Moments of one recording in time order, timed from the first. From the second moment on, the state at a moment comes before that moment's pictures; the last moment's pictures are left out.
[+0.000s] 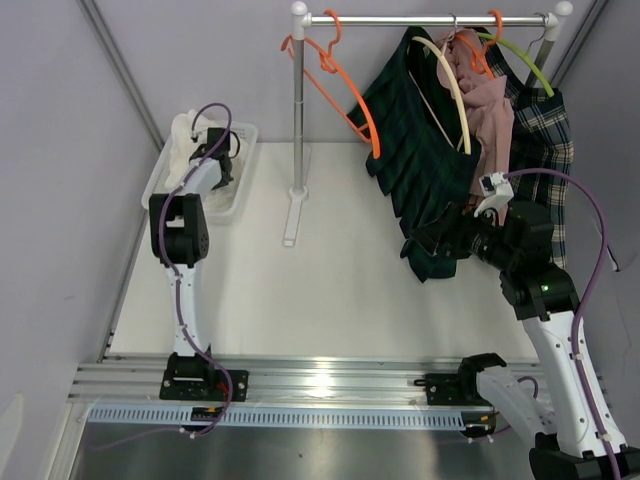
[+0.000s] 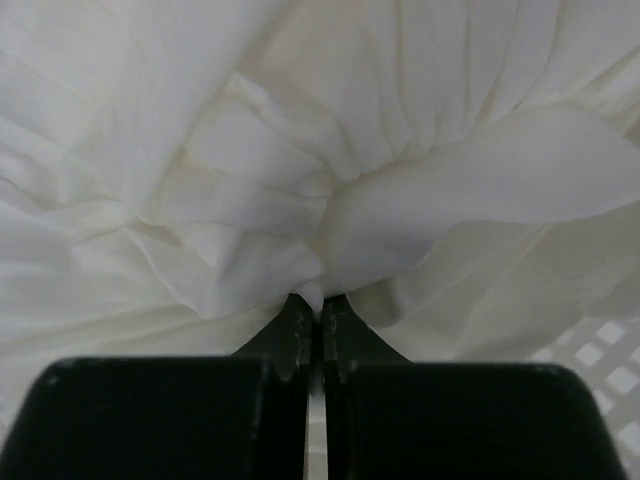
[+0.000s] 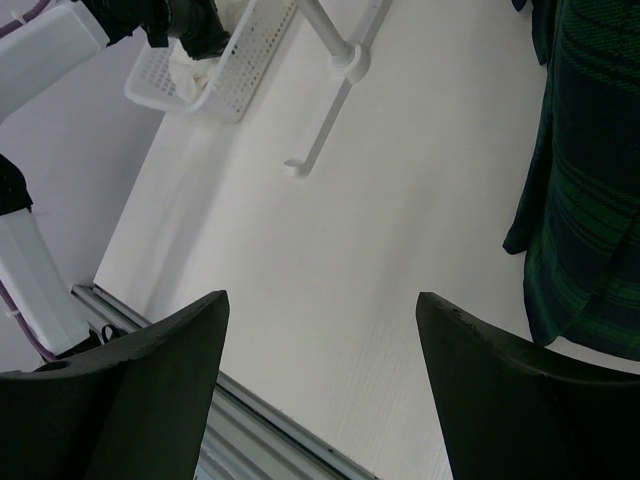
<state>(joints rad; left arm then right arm) -0.01 2.38 2.02 -0.56 -0.46 -0.35 0.18 0.81 1.06 -0.61 -0.44 0.39</state>
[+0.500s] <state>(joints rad) -0.07 1.78 1.45 -0.36 -0.43 -0.42 0.18 0.78 1.06 -0.61 -0.45 0.40</state>
